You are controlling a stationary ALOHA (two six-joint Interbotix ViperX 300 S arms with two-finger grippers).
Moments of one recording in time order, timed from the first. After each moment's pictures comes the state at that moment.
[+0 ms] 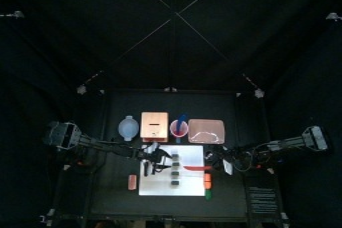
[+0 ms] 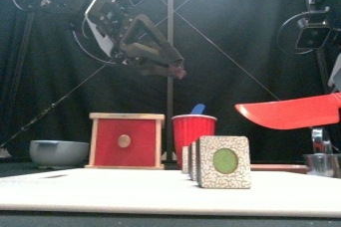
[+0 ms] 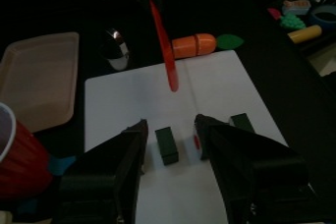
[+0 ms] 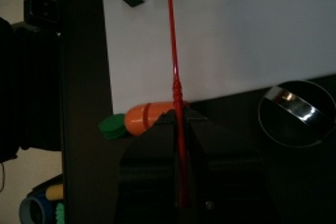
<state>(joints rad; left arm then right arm) -0.09 -0.03 0.71 0.10 -0.27 0.01 0.05 -0.76 1.26 0.70 0.29 -0.23</state>
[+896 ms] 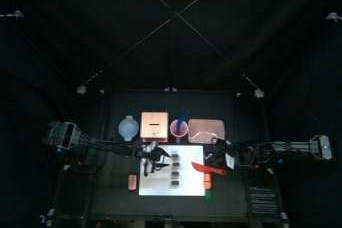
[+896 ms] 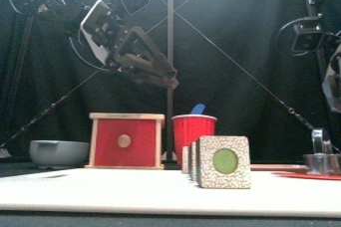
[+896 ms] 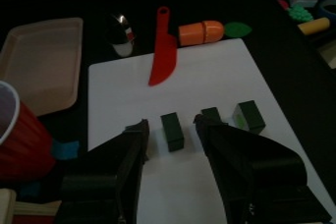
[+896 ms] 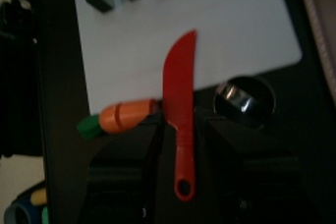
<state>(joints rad) -0.07 -0.03 0.75 0.10 -0.29 0.00 -0.14 -0.85 1.22 0.58 0.44 -0.22</state>
